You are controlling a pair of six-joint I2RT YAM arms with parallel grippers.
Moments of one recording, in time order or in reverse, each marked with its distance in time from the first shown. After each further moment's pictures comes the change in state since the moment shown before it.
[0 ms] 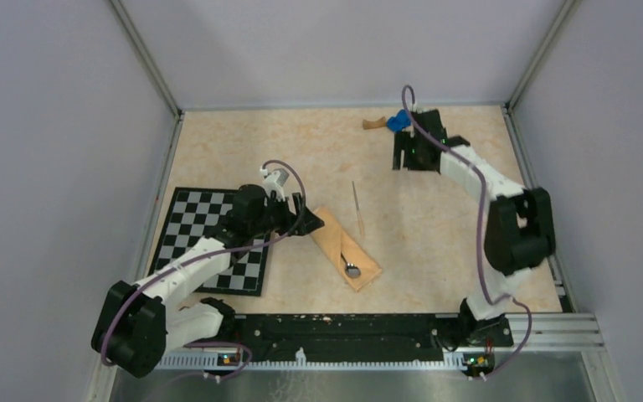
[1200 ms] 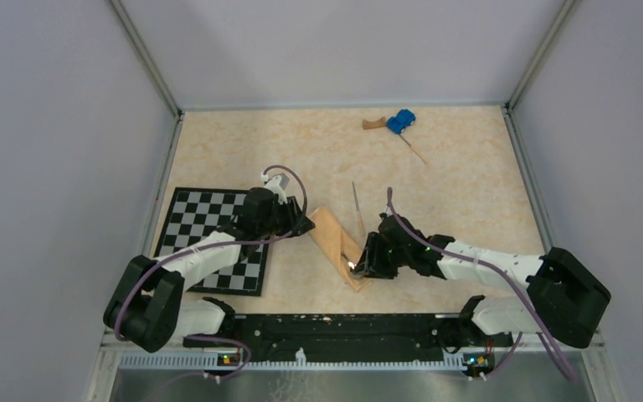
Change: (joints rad) left arm 0.000 0.135 -0.029 0.067 -0.121 -0.030; right arm 0.516 -0.360 -0.679 0.269 -0.239 0.693
